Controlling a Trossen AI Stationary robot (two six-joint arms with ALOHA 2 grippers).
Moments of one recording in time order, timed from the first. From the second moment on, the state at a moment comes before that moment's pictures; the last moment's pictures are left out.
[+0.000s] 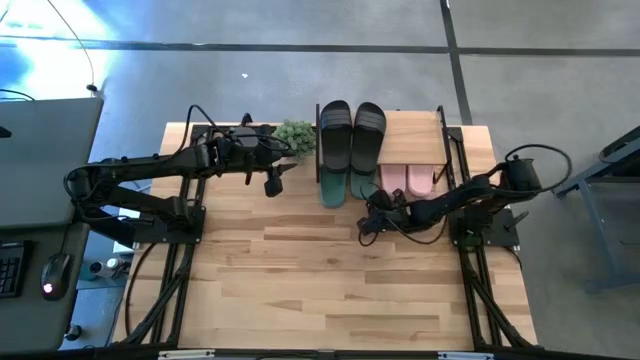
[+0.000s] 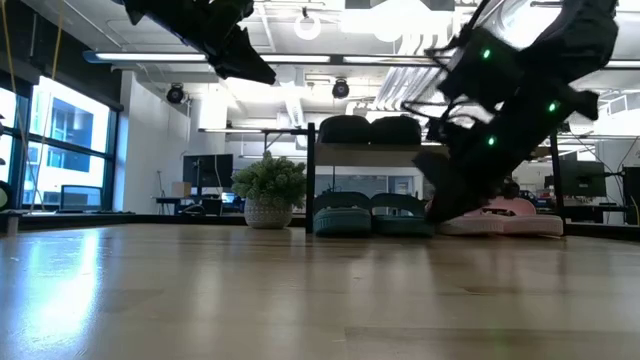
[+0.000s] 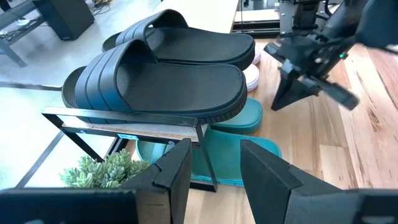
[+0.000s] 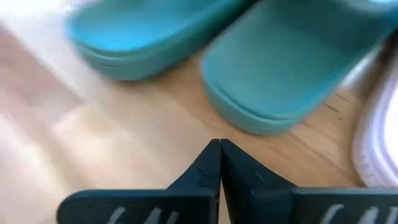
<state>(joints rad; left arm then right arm) 0.44 1.16 0.87 -0.18 -0.02 0.20 0.11 1.62 0.58 0.05 0.64 0.79</state>
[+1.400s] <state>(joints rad) 0.44 1.16 0.87 -0.15 0.06 0.02 0.21 0.69 0.51 -0.46 0.48 0.50</state>
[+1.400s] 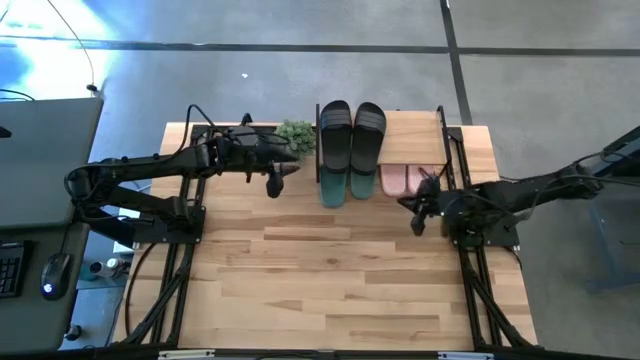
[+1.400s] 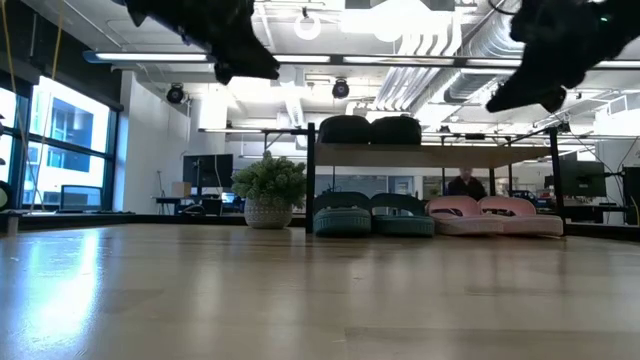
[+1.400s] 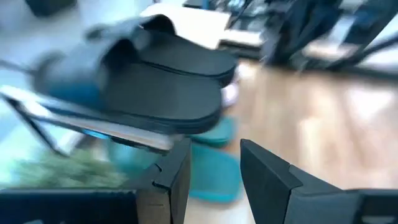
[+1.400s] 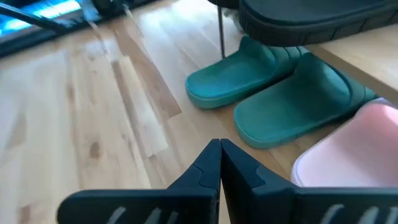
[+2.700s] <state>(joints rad) -0.10 1.69 0.98 -0.12 -0.38 0.12 0.23 0.35 0.36 -0.53 0.51 0.57</state>
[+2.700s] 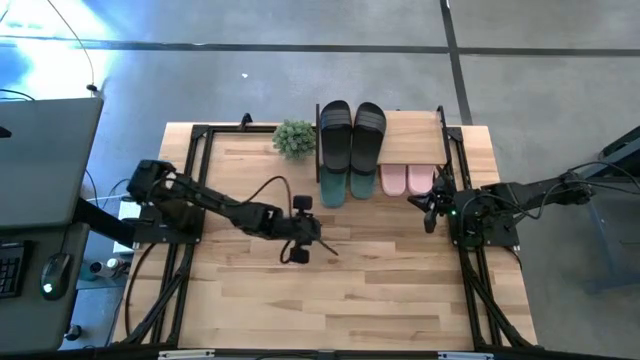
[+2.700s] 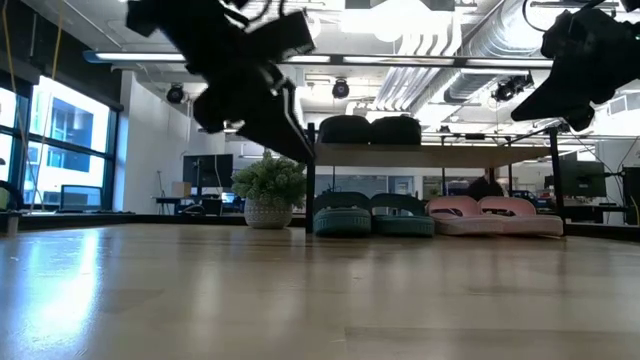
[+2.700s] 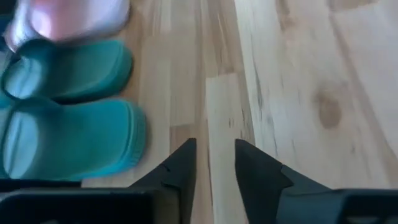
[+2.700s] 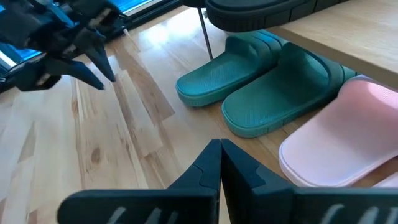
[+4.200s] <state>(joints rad) 0.21 2.03 1.25 -0.23 -0.24 0.14 0.23 0.37 0.36 -0.53 0.55 0.57</state>
